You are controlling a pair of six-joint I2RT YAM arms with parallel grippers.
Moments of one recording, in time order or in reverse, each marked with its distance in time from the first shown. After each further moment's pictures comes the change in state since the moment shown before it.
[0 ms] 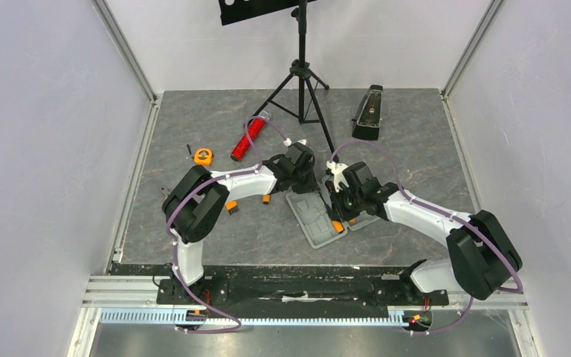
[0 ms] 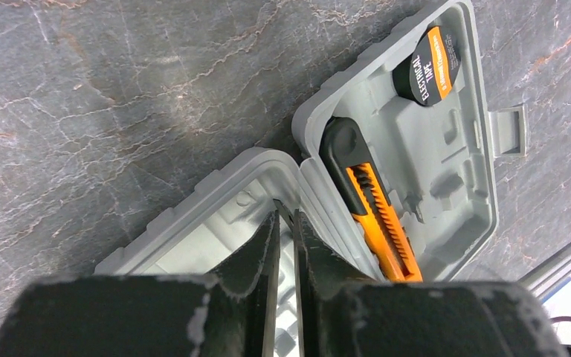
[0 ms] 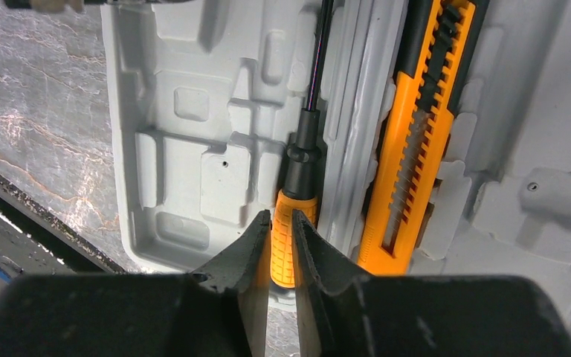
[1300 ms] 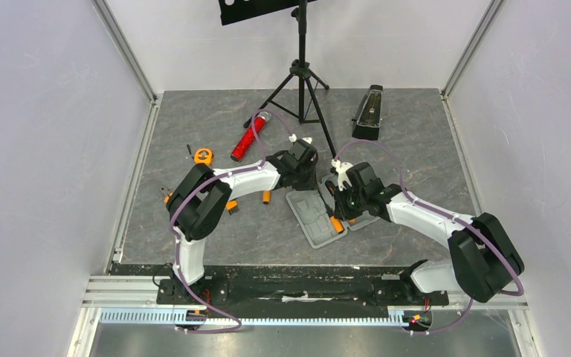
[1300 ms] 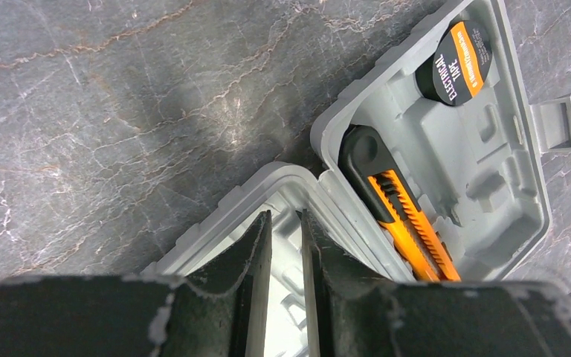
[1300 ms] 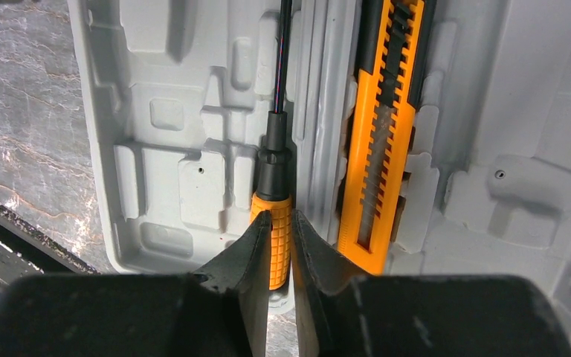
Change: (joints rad) left arm 0.000 0.037 0.080 -0.095 -0.036 0.145; right arm -0.026 -0.018 -0.026 0.027 0.029 0.025
